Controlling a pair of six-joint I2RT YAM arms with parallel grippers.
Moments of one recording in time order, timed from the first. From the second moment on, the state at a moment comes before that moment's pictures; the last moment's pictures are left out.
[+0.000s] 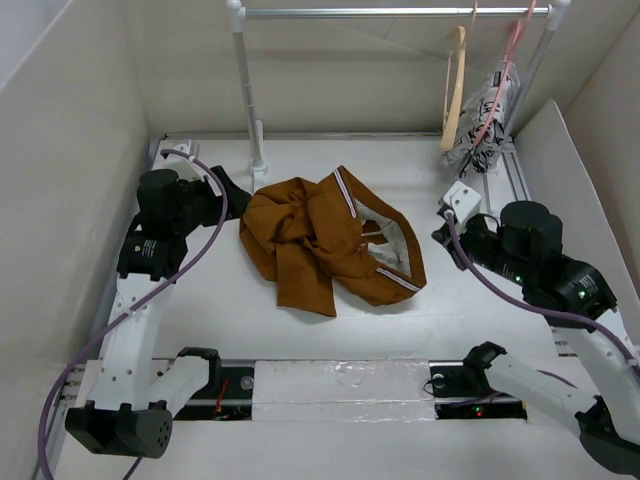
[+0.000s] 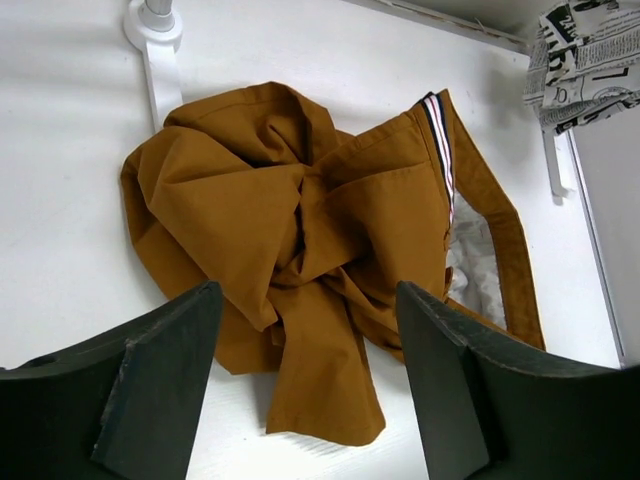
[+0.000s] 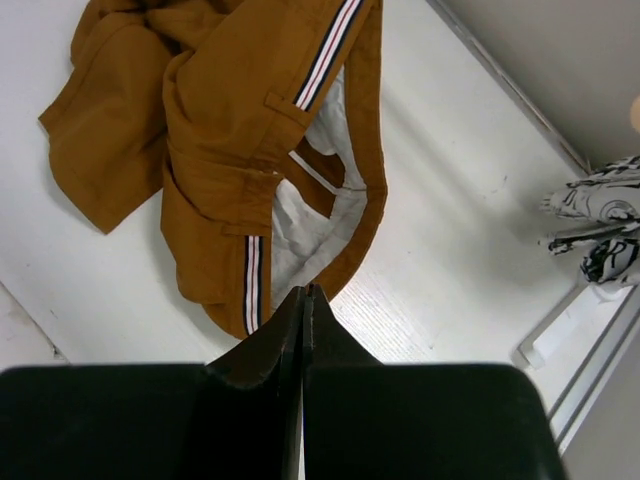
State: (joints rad) left arm -0.09 0.96 1.14 -0.57 0.26 -0.40; right arm 0.59 0.82 1.29 -0.87 -0.09 -0.33
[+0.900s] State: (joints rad) left arm -0.42 1.16 0.72 -0.37 0.07 -0.74; right arm 0.60 1.47 1.40 -0.59 -0.18 -0.37
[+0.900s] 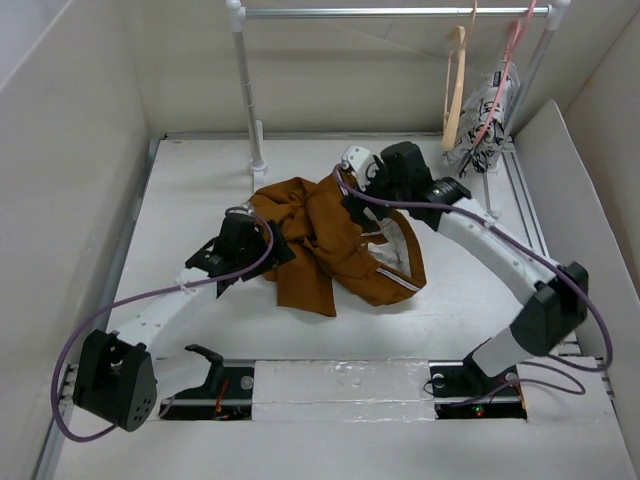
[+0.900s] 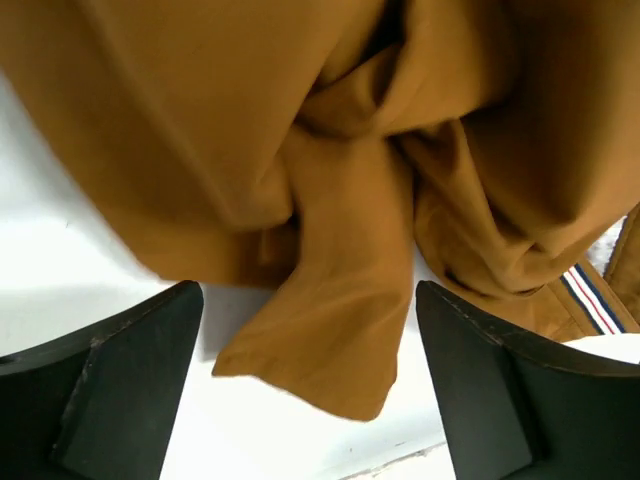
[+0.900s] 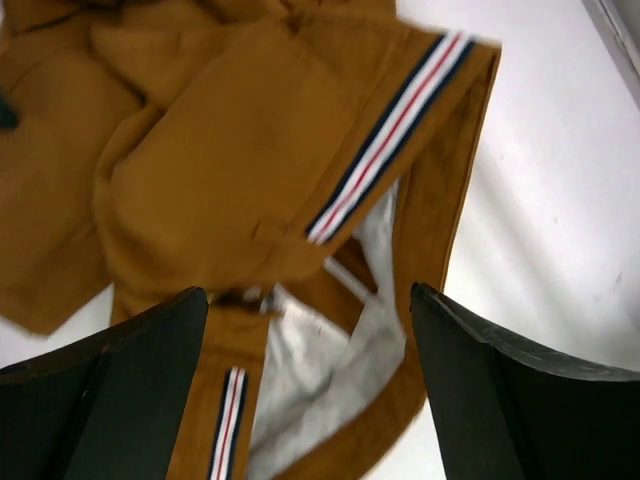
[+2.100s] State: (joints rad) left arm 0.04 0.93 0.84 -0.42 -0.18 -0.60; right arm 0.64 1.04 1.55 -0.68 -0.22 -0.26
